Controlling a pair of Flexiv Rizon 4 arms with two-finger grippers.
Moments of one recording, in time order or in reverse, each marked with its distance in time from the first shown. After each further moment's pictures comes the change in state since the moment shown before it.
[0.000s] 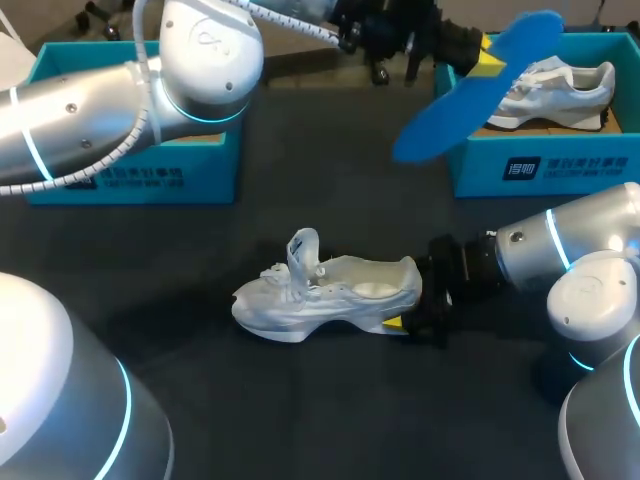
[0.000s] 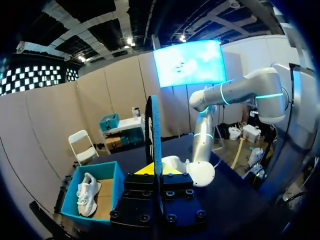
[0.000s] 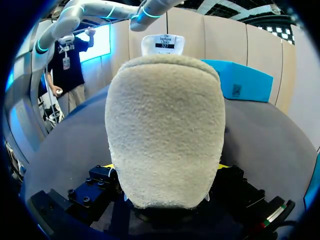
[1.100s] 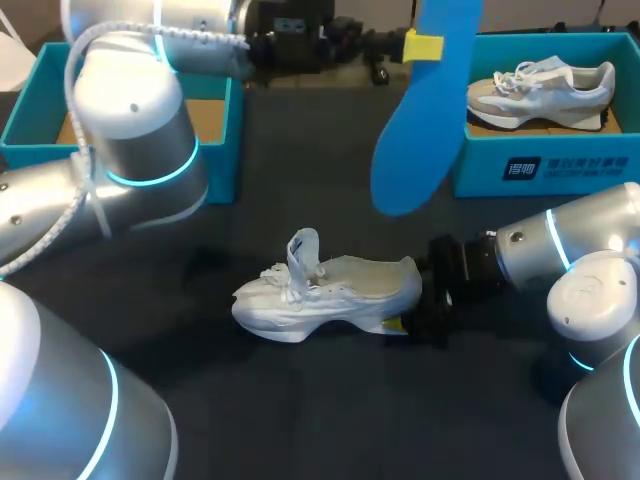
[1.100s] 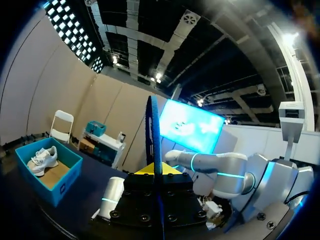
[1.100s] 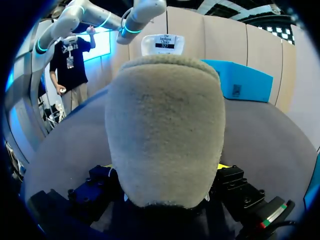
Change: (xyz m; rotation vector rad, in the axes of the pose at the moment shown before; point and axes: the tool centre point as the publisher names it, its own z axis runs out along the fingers) left arm 0.063 -0.033 -0.081 0.406 0.137 -0.580; right arm 0.000 0.000 0.000 0.000 0.000 0.000
